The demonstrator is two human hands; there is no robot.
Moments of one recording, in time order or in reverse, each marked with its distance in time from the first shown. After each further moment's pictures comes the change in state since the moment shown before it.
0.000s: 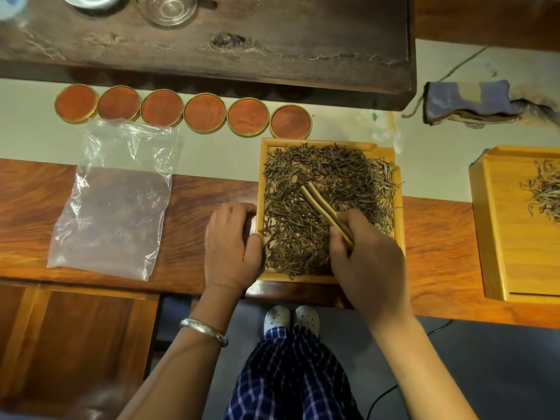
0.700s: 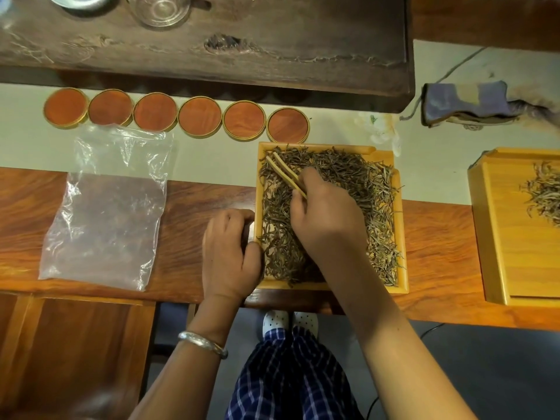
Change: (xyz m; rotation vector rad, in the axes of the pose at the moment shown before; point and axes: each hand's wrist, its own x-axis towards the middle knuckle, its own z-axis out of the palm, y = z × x) left_hand 0.002 -0.001 -0.001 0.016 -0.043 -0.061; right_hand 0.065 -0.044 0.021 -0.086 -0.117 -0.021
